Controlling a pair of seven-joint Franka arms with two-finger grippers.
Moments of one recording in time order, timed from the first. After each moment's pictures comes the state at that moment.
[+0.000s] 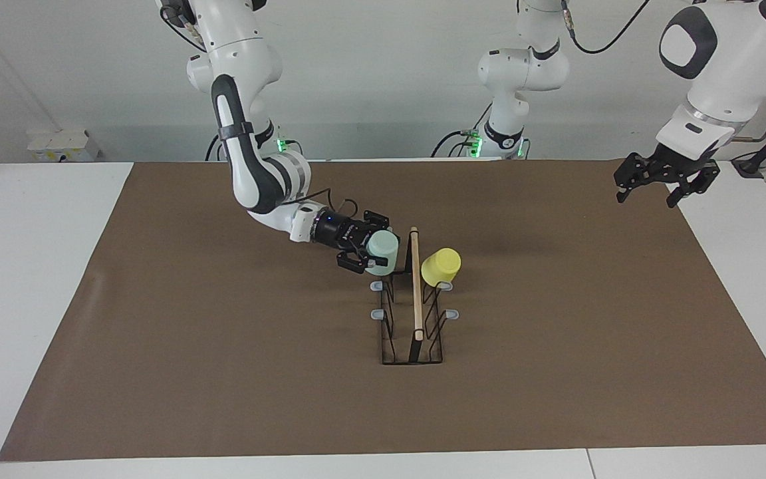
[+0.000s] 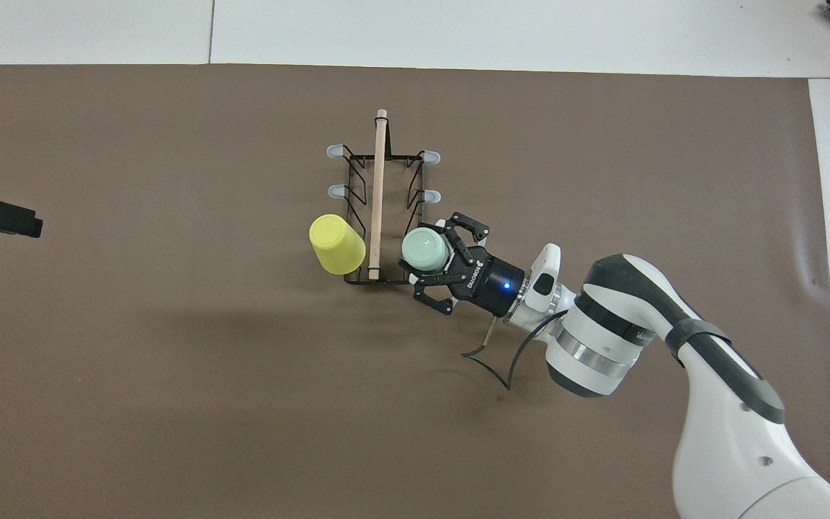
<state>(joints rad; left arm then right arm) -0.16 0.01 0.20 -1.66 -0.01 1.70 0.22 0.25 0.31 0.15 -2.22 2.33 2.03 -2.71</state>
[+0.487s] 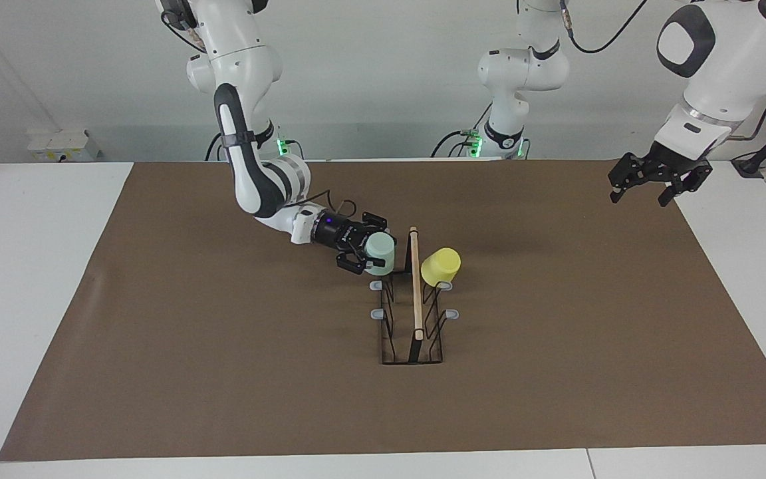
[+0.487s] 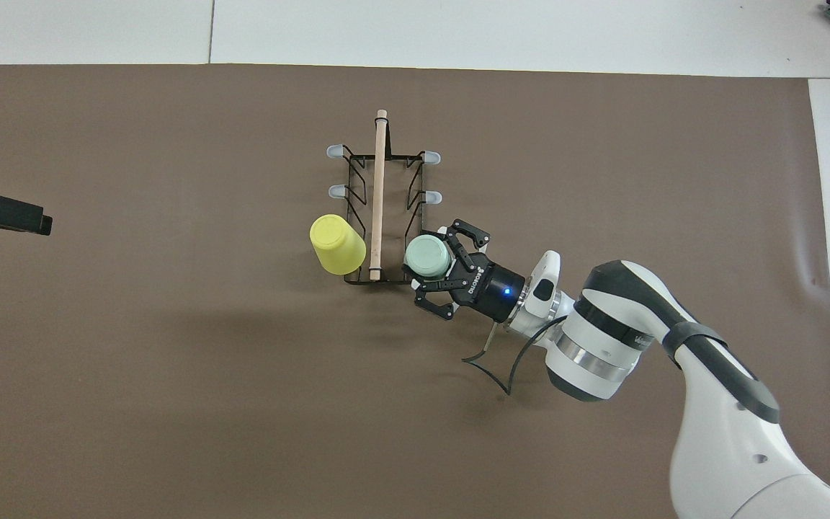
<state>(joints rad) -0.14 0.00 0.17 -1.65 -0.05 1.69 0.20 0.25 0.31 0.15 -2.24 2.34 2.03 -2.71</state>
